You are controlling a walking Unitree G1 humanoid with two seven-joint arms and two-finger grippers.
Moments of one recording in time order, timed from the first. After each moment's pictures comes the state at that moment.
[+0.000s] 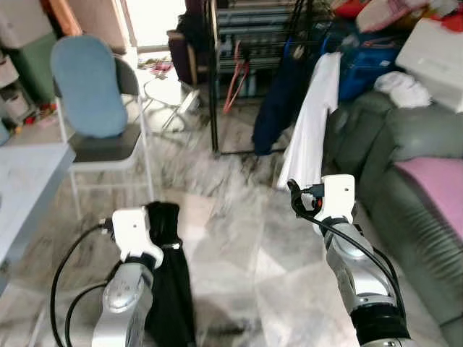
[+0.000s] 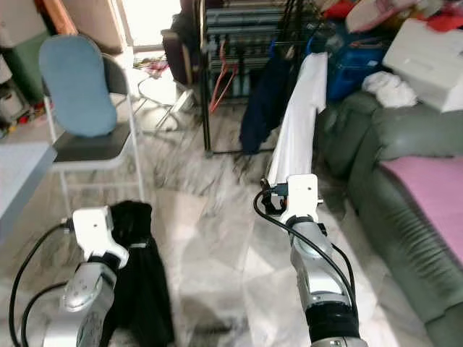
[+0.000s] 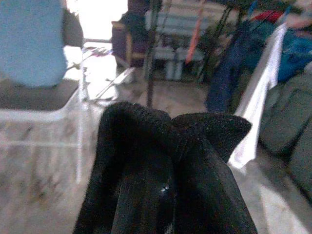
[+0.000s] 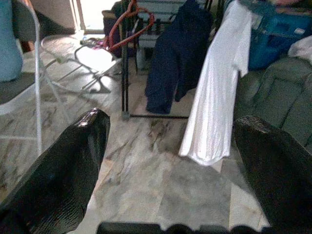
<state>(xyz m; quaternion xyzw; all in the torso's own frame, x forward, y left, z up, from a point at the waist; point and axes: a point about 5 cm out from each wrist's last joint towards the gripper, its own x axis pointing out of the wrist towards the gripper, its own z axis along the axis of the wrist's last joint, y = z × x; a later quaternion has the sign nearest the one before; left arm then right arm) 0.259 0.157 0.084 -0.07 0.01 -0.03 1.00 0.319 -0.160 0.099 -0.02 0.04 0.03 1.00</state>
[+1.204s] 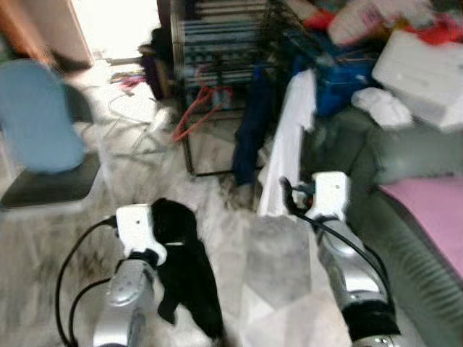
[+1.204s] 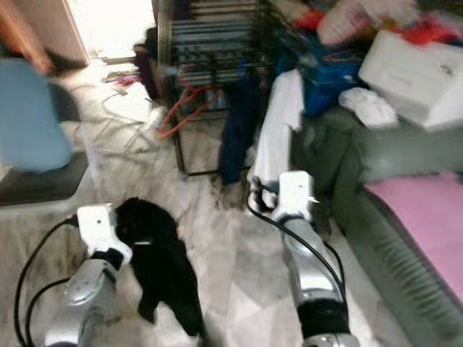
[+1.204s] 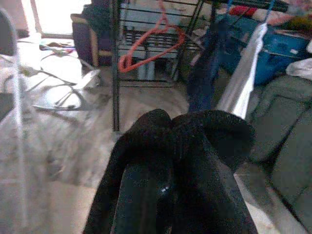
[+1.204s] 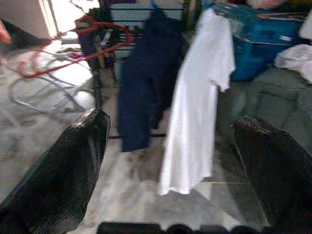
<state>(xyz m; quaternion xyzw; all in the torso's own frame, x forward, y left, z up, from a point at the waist) 0.263 0.146 0.080 -0.09 0.03 -0.04 0.99 0.323 -0.151 0.102 -0.02 0.04 0.04 1.00</state>
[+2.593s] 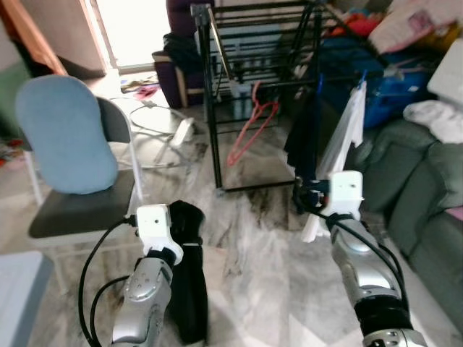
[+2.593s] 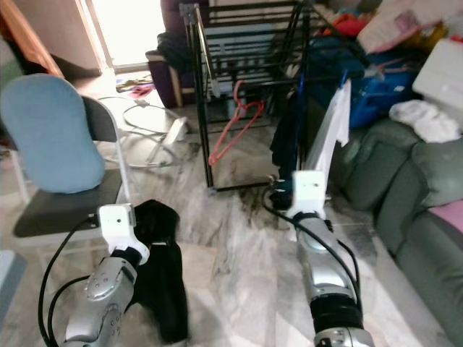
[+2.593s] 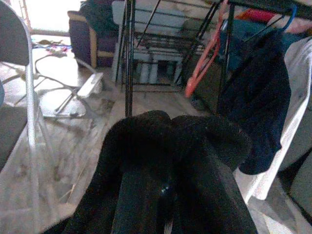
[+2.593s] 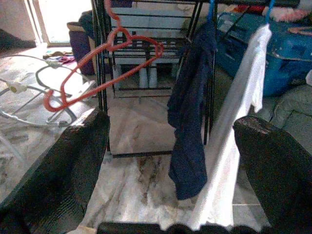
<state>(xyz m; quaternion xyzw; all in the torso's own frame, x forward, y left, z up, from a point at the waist) 0.268 0.131 0.075 -0.09 0.04 -0.07 0.99 0.327 -0.167 0.099 -0.02 0.04 0.01 1.00</state>
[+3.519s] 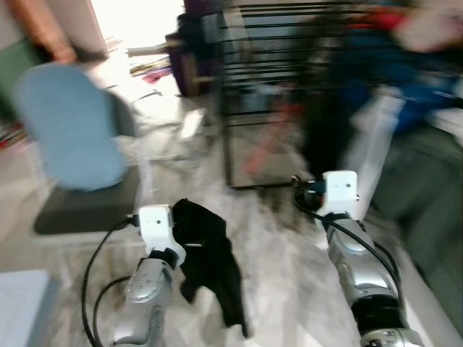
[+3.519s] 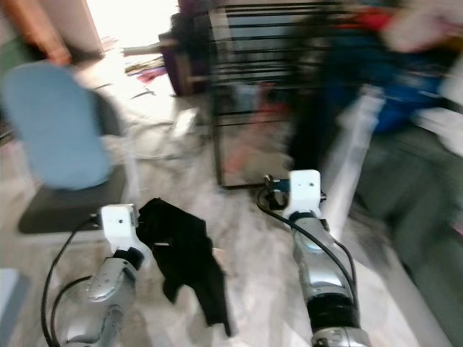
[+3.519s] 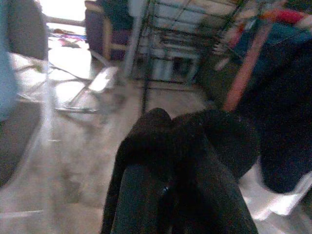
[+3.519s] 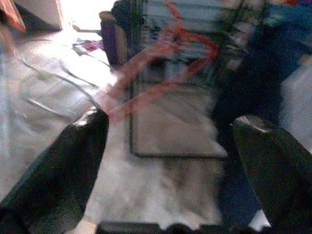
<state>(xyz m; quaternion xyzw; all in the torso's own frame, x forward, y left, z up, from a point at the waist) 0.265 0.138 0.070 -0.10 0.05 -0.06 0.99 0.331 -0.142 0.105 -0.02 0.03 0.05 1.00</state>
